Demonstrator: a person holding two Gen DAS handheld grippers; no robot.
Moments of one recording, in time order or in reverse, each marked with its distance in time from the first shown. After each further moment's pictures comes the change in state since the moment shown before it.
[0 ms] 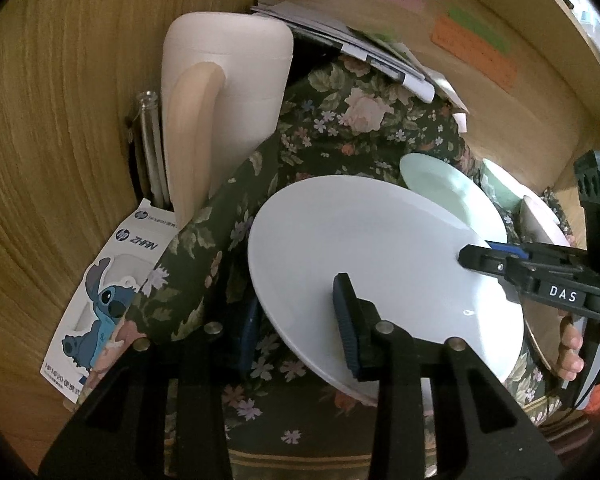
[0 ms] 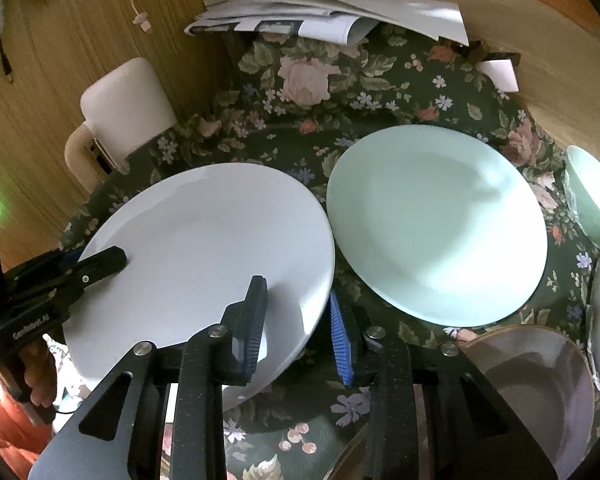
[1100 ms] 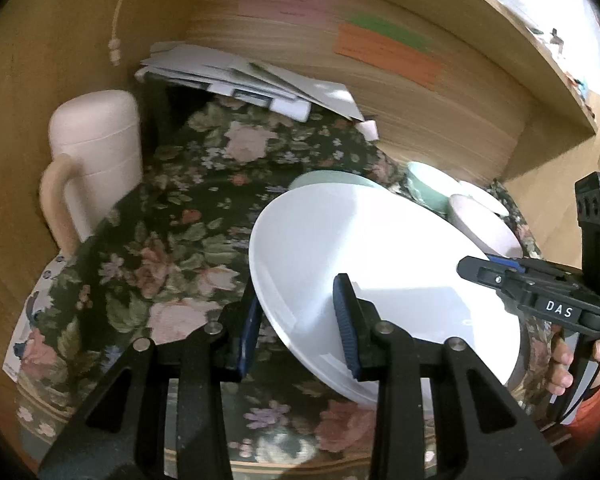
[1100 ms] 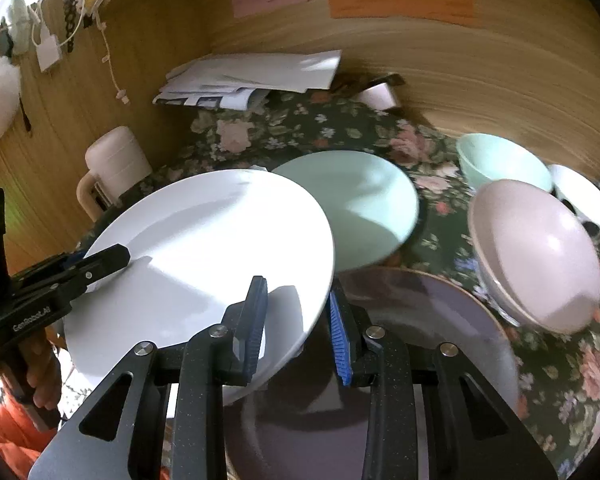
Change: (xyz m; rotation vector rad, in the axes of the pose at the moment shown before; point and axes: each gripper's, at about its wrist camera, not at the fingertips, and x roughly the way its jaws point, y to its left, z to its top) left arm -0.023 -0.100 0.005 0.113 -0.066 -0.119; right arm -0.103 -0.060 -0.048 0.119 -0.162 -0.082
